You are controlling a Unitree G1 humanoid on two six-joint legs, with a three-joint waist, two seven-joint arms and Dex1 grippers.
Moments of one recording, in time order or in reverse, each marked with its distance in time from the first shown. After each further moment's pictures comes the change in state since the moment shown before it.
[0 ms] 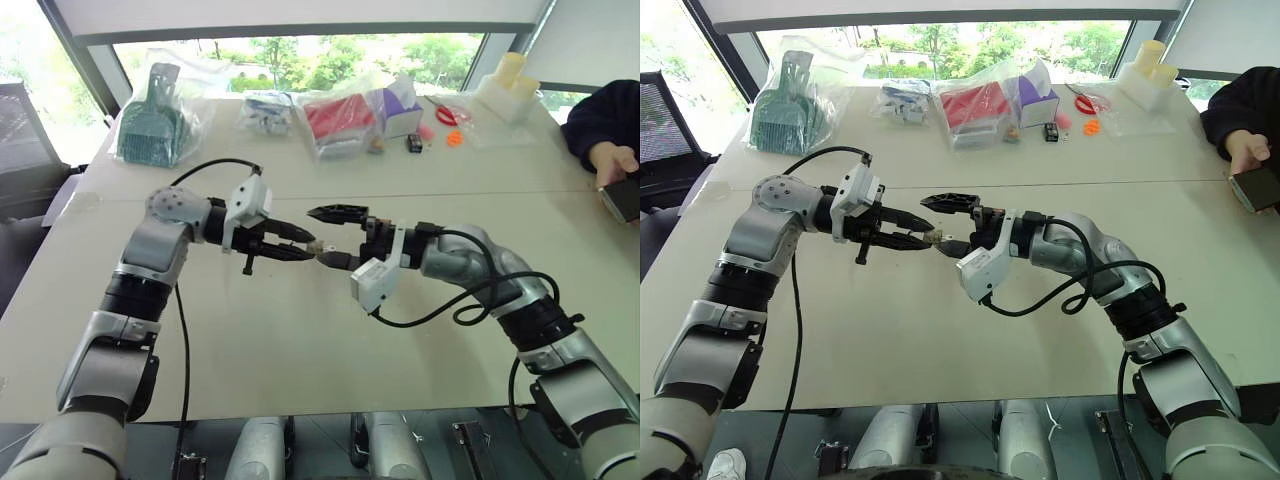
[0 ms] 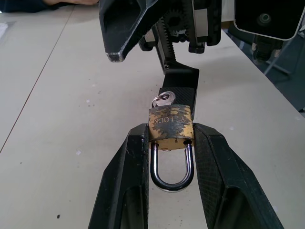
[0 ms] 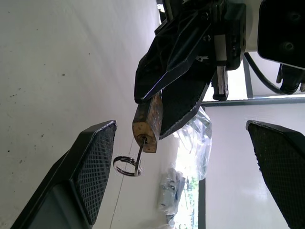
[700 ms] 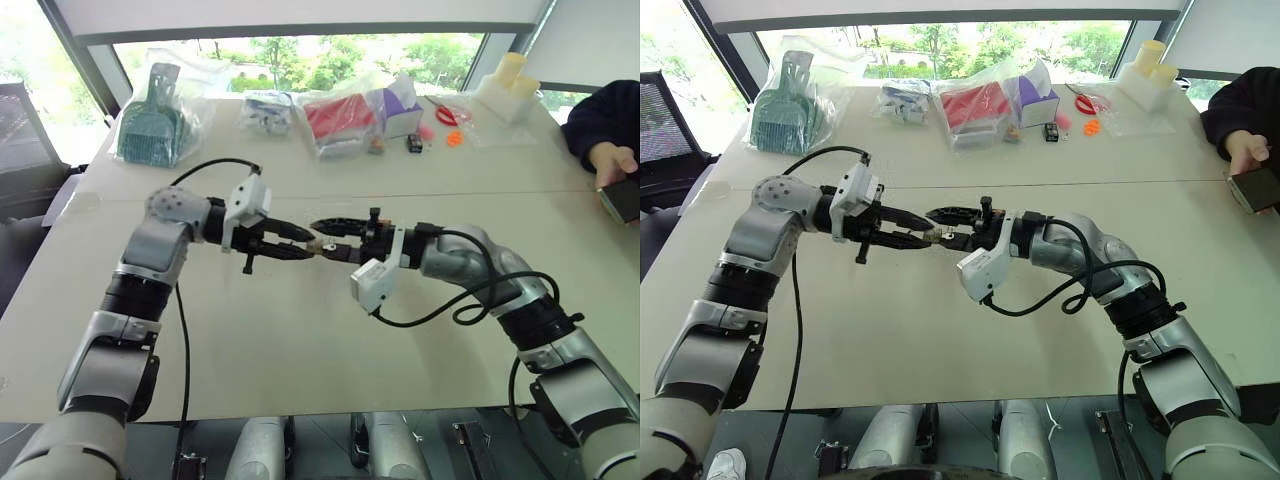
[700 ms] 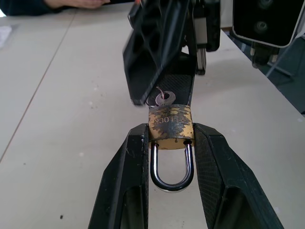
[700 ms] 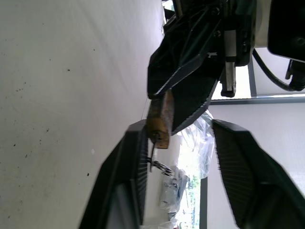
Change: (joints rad) left arm -0.004 -0.003 0.020 0.006 -0.013 -0.015 0.014; right arm 0.001 0.000 0.001 0.017 -0.001 0.011 0.022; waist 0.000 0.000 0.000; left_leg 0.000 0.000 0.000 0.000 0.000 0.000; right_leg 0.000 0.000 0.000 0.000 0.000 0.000
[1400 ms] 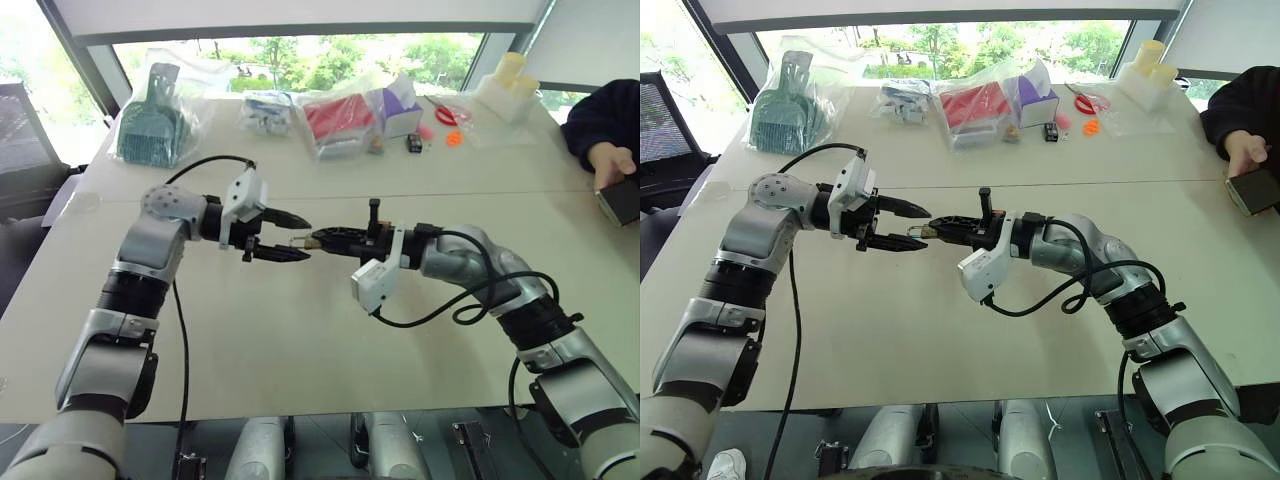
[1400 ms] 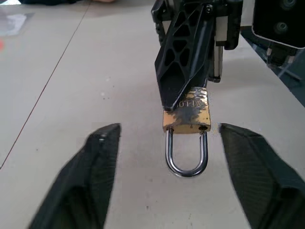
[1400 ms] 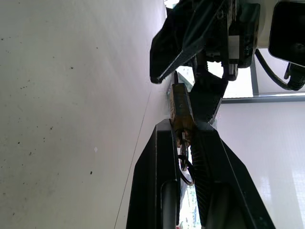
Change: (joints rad) left arm -0.008 0.013 0.000 0.016 0.019 0.065 0.031; right arm 0.000 0.003 -0.001 0.005 -0.004 -0.007 -0.001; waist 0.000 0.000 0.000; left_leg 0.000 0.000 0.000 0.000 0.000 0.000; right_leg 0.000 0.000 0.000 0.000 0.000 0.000
